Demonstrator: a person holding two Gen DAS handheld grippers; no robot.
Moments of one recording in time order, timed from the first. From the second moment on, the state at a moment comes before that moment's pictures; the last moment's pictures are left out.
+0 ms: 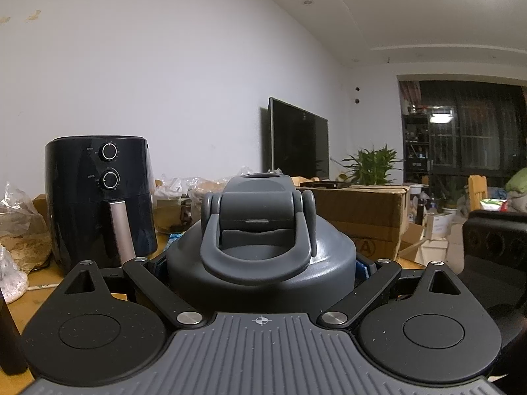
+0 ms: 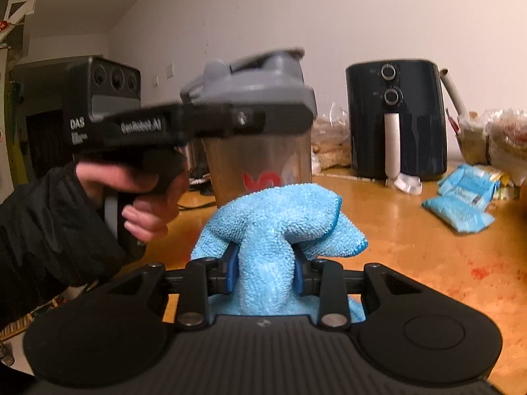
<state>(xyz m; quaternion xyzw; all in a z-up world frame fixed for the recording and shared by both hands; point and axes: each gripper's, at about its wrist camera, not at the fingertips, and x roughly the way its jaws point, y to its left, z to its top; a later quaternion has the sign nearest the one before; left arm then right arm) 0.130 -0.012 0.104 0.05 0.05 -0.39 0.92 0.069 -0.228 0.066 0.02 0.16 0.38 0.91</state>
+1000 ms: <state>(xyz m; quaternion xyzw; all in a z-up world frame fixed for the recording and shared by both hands) 0.110 -0.015 0.114 0.02 0.04 -0.34 0.94 0.042 -0.244 0.085 0.04 0.08 0.37 0.92</state>
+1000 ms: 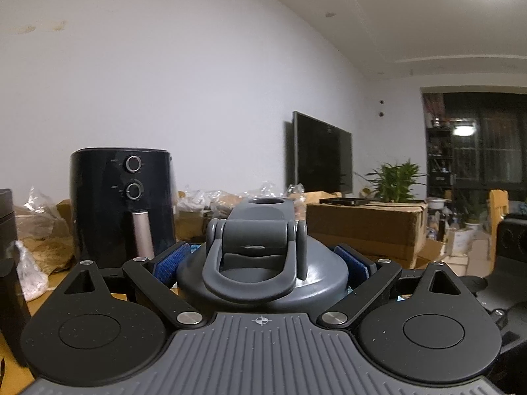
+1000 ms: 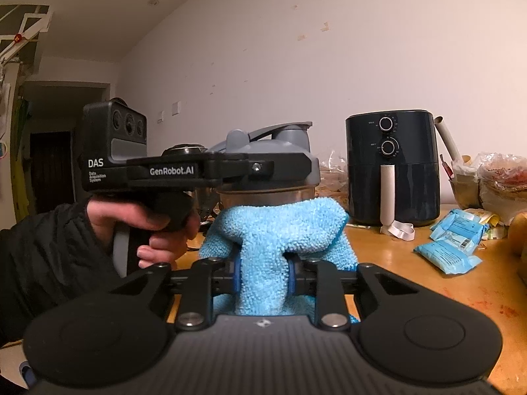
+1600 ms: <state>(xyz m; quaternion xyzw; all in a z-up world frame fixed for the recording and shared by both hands) 0.095 -0.042 0.121 -0.01 0.03 -0.18 0.98 0.030 -0.259 0.083 0.05 0.08 0.36 0.93</state>
